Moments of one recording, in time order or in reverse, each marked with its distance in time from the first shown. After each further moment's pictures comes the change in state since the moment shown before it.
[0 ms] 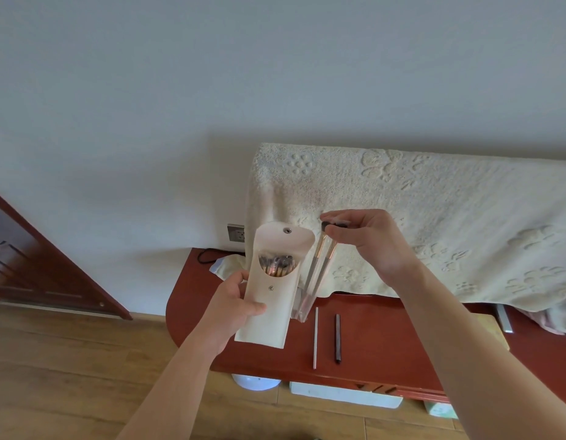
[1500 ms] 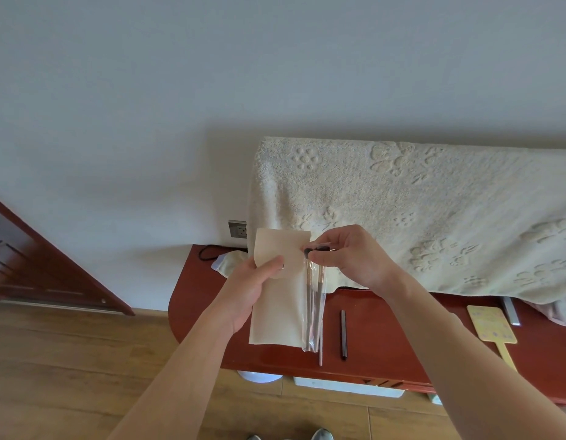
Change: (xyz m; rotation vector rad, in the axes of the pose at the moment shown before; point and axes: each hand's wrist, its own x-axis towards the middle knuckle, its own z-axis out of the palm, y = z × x) left_hand 0.027 0.028 0.011 -0.330 -0.115 0.016; right_hand 0.015 0.040 0.027 -0.170 -0.157 0.030
